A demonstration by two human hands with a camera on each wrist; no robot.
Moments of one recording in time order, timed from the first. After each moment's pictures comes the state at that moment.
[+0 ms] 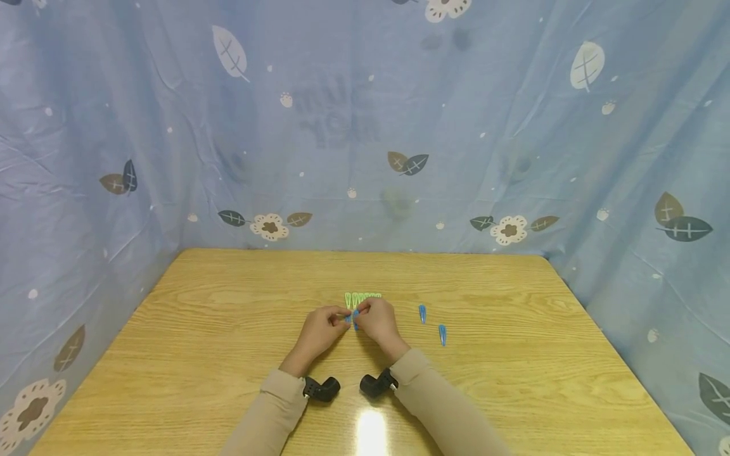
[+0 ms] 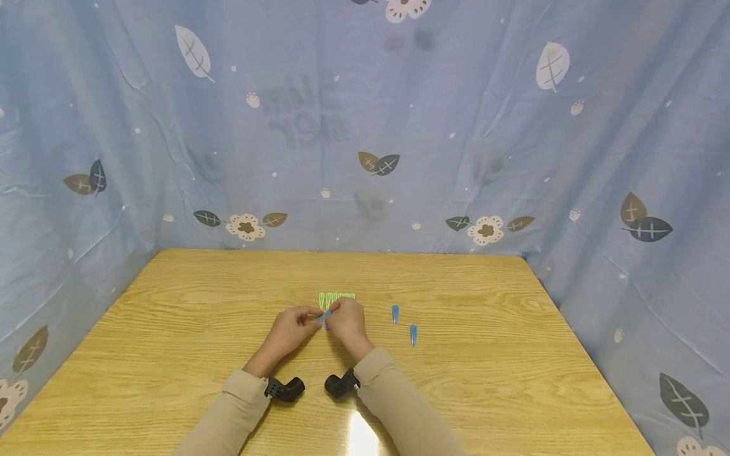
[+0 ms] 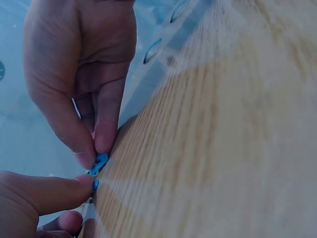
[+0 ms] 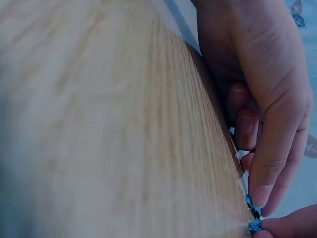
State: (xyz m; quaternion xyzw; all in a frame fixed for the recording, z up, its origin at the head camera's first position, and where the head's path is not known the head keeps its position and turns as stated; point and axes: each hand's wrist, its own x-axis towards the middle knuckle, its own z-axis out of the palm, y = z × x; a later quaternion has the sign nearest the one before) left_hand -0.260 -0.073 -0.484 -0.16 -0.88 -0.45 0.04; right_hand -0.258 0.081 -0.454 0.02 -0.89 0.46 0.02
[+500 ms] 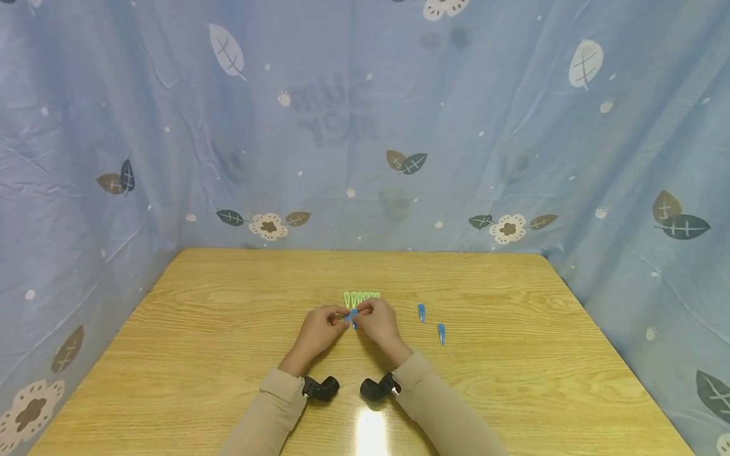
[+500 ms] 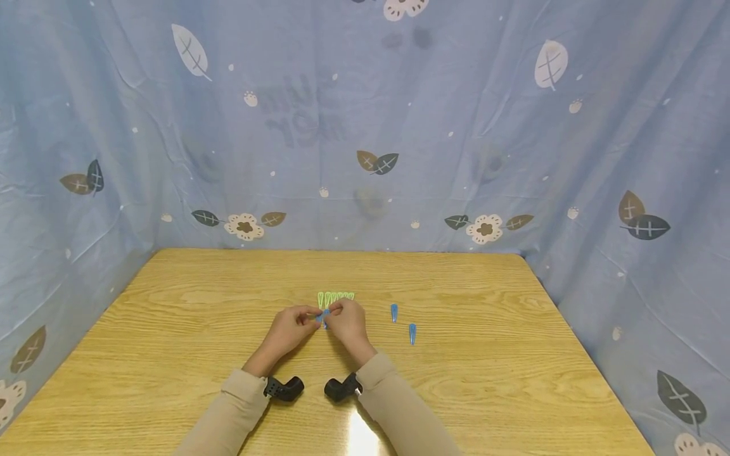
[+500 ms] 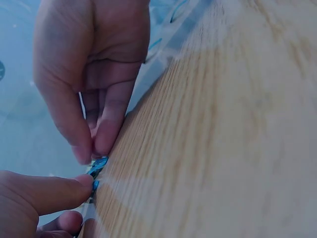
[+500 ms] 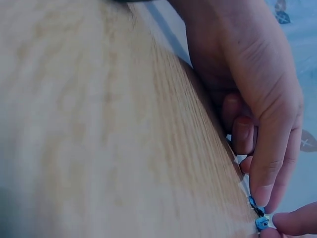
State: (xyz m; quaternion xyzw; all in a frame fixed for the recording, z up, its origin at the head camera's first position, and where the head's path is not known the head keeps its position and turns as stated) left_hand -0.261 -0.073 -0.484 -0.16 -0.88 -0.46 0.03; right_hand -0.255 0.084 -0.461 0.02 -0.87 0.50 0.02
